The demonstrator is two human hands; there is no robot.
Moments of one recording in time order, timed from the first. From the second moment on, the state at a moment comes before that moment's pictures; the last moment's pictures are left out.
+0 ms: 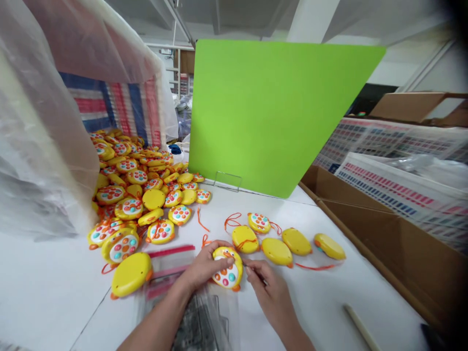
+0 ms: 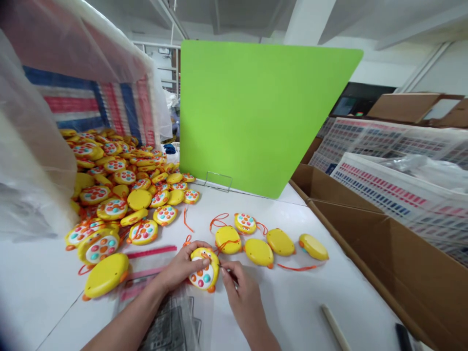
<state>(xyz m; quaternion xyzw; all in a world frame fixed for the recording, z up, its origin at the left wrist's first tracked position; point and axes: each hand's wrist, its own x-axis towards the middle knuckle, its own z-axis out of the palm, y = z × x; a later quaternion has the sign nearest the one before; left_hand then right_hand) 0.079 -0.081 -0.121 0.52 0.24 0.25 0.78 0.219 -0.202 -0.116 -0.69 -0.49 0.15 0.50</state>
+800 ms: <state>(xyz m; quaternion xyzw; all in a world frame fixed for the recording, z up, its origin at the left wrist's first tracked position) 0.081 -0.087 -0.125 0.66 0.25 0.23 0.67 0.222 -0.206 -0.122 -0.71 -0.59 0.04 0.39</state>
